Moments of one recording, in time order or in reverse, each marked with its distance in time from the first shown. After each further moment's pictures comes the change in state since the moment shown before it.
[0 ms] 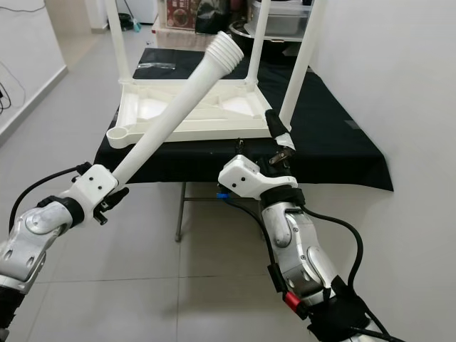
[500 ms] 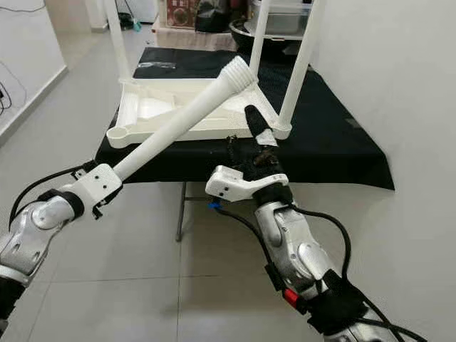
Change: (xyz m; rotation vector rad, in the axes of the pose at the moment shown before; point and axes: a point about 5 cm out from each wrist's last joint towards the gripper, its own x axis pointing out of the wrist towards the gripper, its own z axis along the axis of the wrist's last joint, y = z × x) left arm 0.011 0.009 0.004 0.236 0.052 0.040; right arm 0.010 0.013 0.011 -0.281 -0.136 0.021
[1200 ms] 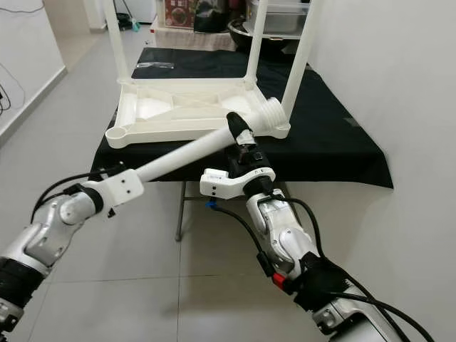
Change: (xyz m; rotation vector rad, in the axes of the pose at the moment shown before) left arm 0.017 -0.028 0.017 0.132 -0.024 -0.117; right arm 0.015 0.028 -0.006 -0.181 0.034 0.193
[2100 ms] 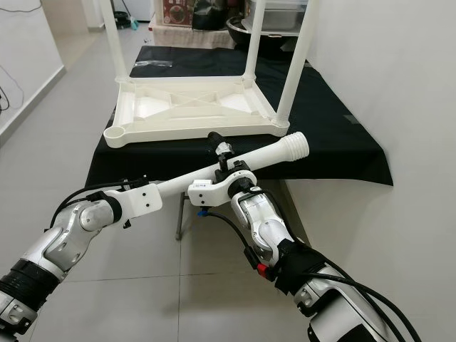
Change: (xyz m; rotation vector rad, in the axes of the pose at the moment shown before) left arm 0.008 -0.021 0.014 0.048 -0.029 -0.115; right arm 0.019 0.027 0.013 -0.103 -0.036 0.225
